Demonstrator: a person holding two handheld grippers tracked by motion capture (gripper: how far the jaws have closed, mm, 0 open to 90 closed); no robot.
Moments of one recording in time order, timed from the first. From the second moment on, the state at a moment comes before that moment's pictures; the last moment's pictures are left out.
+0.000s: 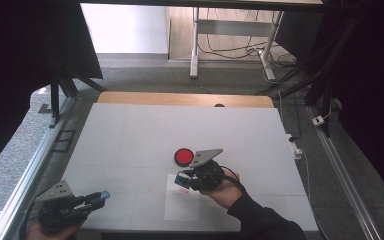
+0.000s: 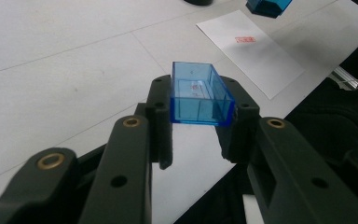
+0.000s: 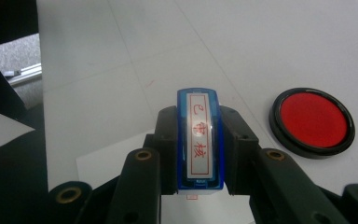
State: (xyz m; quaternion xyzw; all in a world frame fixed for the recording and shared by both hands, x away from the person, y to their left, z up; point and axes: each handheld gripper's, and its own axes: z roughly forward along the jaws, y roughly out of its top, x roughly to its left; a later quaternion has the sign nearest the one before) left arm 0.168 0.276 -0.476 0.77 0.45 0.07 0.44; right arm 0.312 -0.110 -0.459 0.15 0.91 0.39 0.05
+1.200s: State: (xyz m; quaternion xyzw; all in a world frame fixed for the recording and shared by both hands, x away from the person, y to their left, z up) left arm 0.168 0.277 -0.475 0.78 0.44 0.07 0.44; right arm 0.305 -0.125 -0.416 0.14 0.87 0.46 0.06
